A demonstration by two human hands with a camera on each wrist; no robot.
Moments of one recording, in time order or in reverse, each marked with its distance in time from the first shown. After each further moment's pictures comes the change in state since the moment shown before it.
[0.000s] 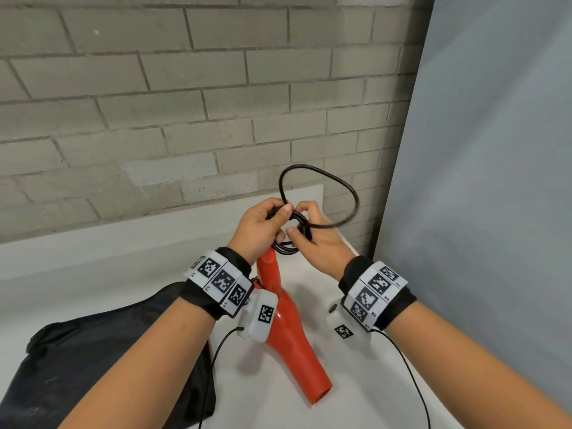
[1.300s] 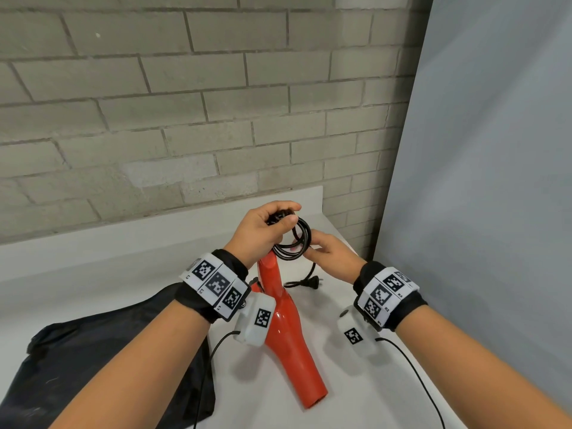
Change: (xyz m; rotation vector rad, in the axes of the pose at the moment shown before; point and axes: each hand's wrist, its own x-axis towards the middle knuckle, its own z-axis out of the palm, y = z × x) left_hand -0.007 0.001 -0.003 0.013 -0.100 0.051; right_hand -0.008 0.036 -0.007 0.032 -0.213 0.133
